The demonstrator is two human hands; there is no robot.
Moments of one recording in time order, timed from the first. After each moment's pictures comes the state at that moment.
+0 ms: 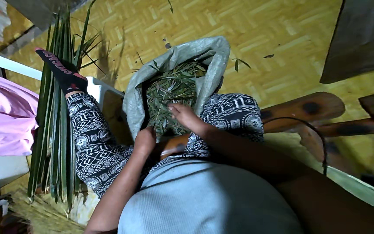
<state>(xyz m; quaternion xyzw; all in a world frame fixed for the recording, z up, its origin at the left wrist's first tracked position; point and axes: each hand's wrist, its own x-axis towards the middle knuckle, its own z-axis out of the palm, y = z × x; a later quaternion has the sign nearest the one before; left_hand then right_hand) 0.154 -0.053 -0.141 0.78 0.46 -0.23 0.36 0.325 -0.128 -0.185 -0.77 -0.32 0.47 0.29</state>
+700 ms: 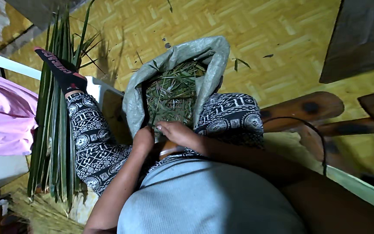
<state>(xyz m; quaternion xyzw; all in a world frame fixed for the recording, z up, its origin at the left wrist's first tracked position) 0.153 -0.049 -0.145 0.78 0.47 -0.25 0.34 0.280 -0.146 -0.163 -0.71 -0.49 0.45 0.23</state>
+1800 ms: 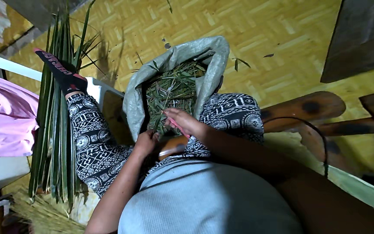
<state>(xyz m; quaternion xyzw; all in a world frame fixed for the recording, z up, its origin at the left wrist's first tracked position) 0.141 -0.048 -0.149 0.73 0.44 -0.23 0.47 0.305 -0.132 -0.186 -0.67 -0.14 0.59 0.43</state>
